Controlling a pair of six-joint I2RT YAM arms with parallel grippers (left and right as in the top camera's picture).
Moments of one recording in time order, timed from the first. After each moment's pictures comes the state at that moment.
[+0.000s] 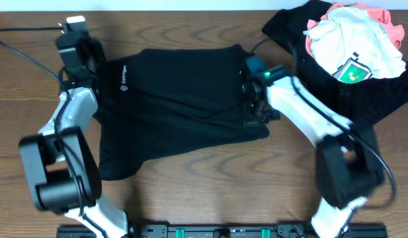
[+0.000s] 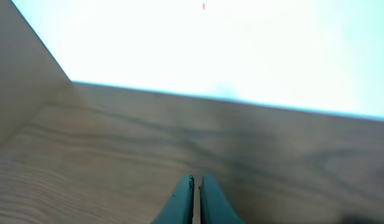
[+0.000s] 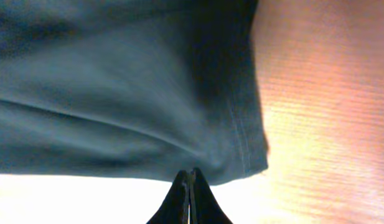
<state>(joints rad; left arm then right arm) 0.20 1.83 1.16 0.30 -0.11 0.05 0.43 1.88 1.40 -0.99 -0.04 0.33</state>
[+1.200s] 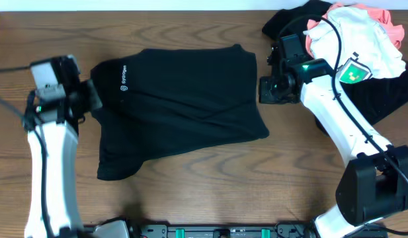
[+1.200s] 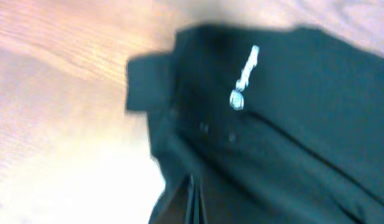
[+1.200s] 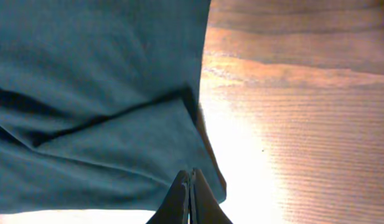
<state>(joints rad) 0.27 1.35 1.14 -0.73 0.02 -0.12 0.28 1.76 1.40 -0.89 -0.08 0.32</state>
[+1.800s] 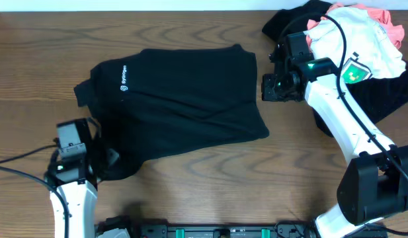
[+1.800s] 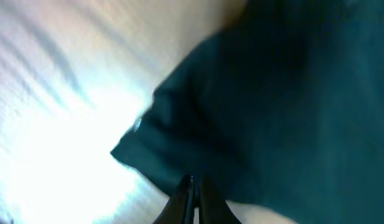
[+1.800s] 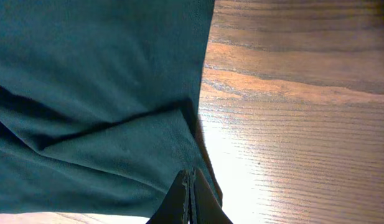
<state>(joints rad) 0.26 0.99 0.70 -0.92 -0.04 -0.57 0.25 1.76 1.40 -0.86 -0.12 0.27</state>
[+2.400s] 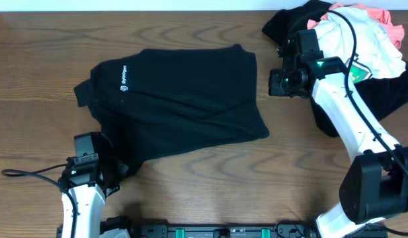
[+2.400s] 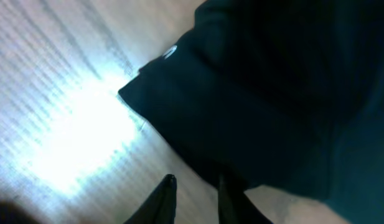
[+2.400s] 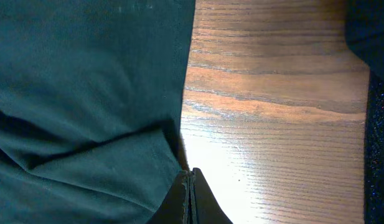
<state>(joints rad) 0.23 0.99 0.53 -0.87 -0.04 -0.71 0.19 1.76 1.40 -0.81 -0.12 0.24</state>
